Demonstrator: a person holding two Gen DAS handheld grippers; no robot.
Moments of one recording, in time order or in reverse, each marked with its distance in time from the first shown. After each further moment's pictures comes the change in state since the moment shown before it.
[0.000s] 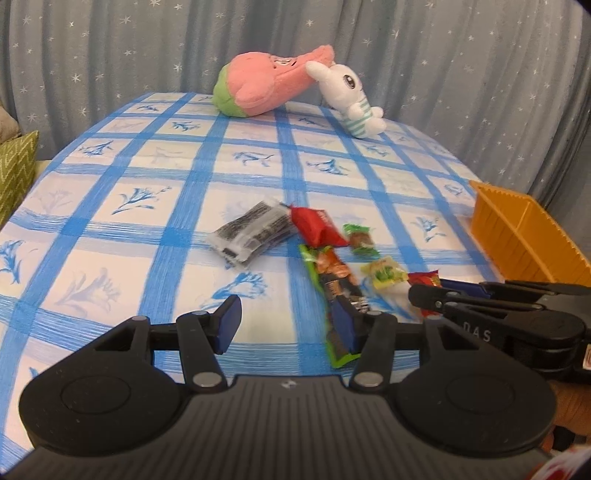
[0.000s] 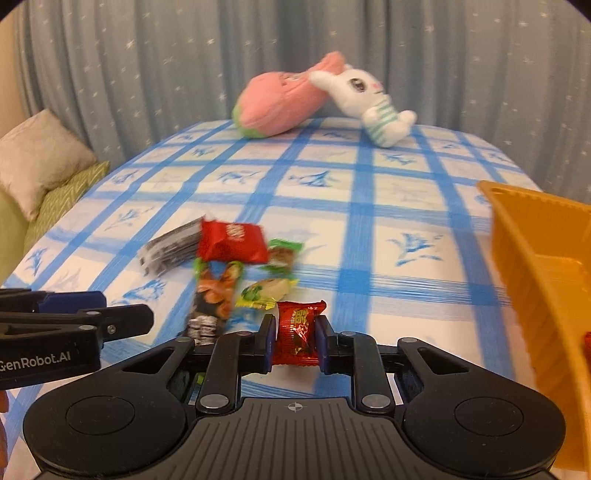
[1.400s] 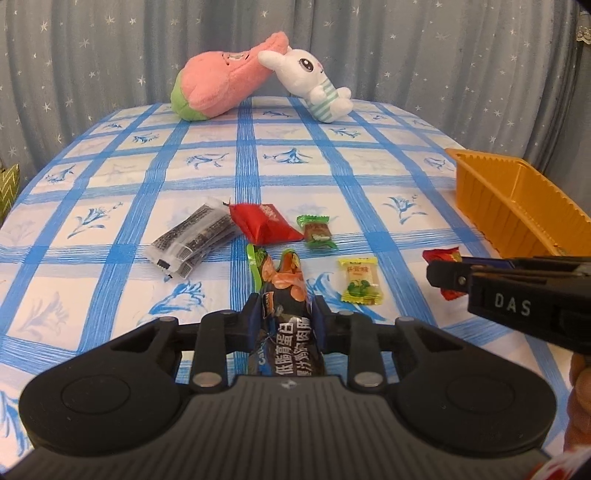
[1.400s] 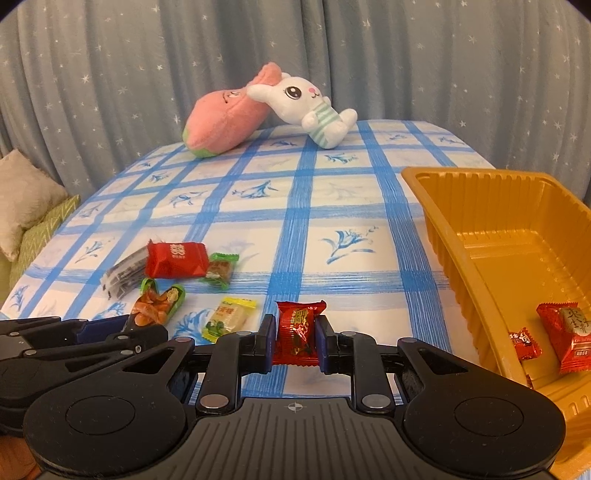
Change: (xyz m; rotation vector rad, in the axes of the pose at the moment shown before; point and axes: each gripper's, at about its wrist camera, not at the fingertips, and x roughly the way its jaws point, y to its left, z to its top) left arm 0.023 -0.051 -0.004 0.135 0.009 0.030; right arm -0.024 -0.040 0.000 0.112 -0.027 -0.042
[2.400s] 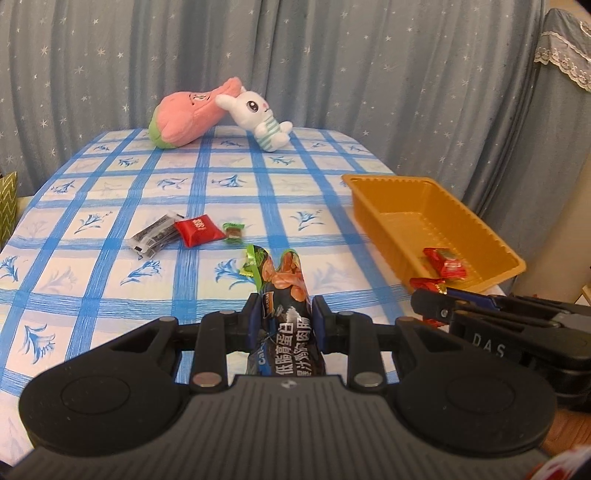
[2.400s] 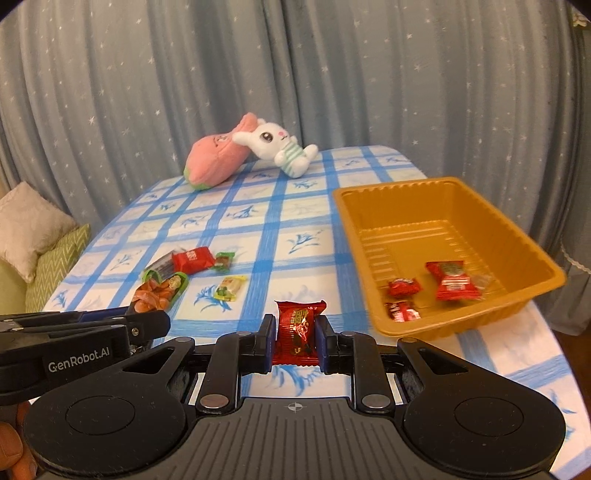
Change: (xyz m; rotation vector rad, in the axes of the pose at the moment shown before) left arm -0.133 -0.071 -0.016 -0.019 -0.053 -0.086; right arm -0.156 -0.018 -0.041 0.074 -0.088 -0.035
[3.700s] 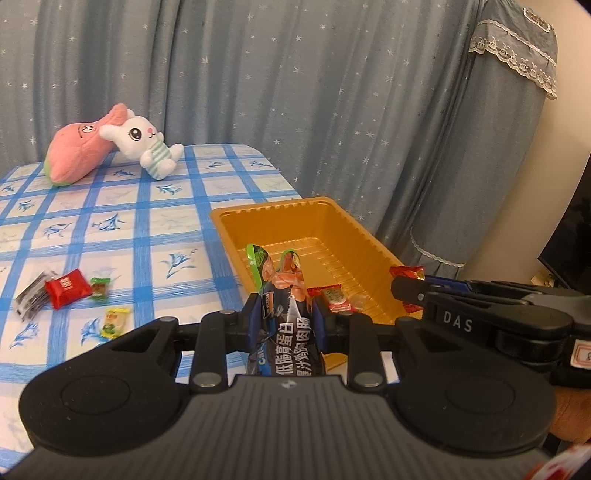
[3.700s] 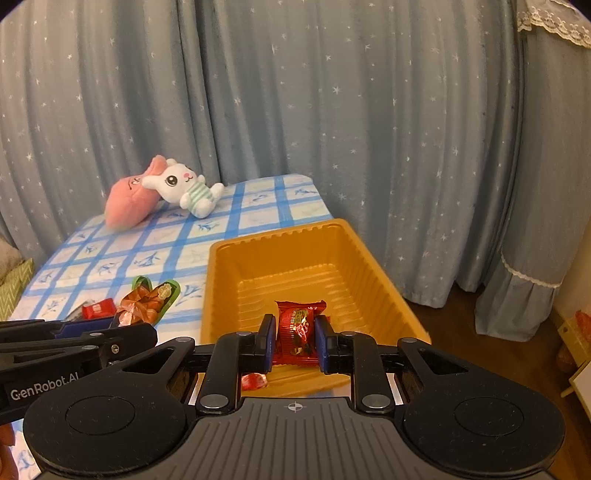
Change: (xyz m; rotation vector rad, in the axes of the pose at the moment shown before) left arm 0.041 -0.114 0.054 0.086 -0.002 -0.198; right arm -0.027 -0.112 0.056 0.042 -0.041 -0.161
